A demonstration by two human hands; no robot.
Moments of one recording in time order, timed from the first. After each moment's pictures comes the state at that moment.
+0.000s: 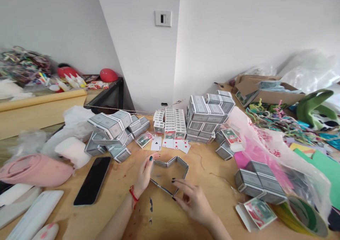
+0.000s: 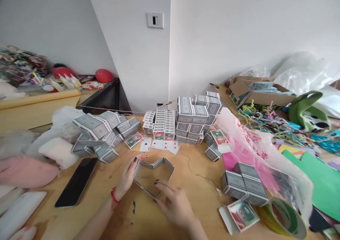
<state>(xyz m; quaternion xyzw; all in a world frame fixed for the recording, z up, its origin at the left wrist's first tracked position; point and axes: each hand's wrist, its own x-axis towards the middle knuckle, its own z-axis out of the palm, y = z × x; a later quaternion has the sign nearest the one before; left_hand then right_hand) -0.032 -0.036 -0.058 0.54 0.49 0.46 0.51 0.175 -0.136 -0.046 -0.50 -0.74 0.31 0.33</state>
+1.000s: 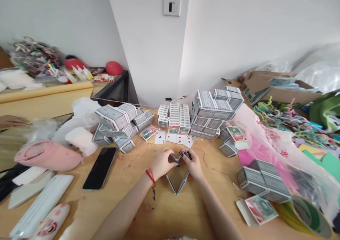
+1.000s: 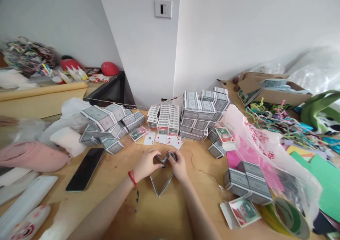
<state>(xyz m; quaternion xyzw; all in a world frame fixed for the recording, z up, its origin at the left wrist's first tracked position) 0.008 -0.028 -0.045 0.76 0.50 0.24 0.33 0.176 -0.049 -0.078 -0.53 -0.49 0.44 0.53</state>
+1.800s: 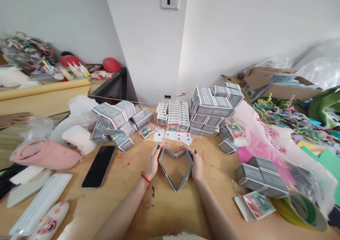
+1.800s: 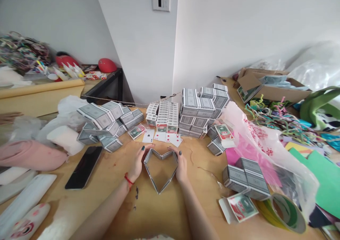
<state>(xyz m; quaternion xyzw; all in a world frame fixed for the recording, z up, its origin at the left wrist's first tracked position) -0.006 -0.033 -0.062 0.55 0.49 0.46 0.50 0.180 -0.066 -0.076 -0.51 -0.47 0.42 0.58</state>
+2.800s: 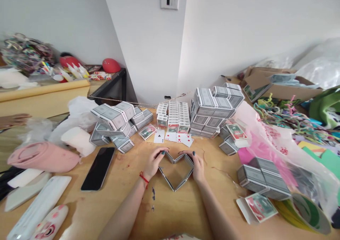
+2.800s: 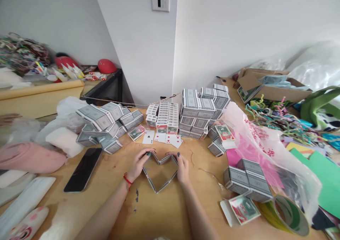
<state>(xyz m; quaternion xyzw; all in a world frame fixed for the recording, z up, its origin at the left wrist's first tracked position) -0.016 -0.029 -0.068 0.61 0.43 0.44 0.50 0.184 -0.065 -0.078 -0.49 -0.46 0.47 0.58</state>
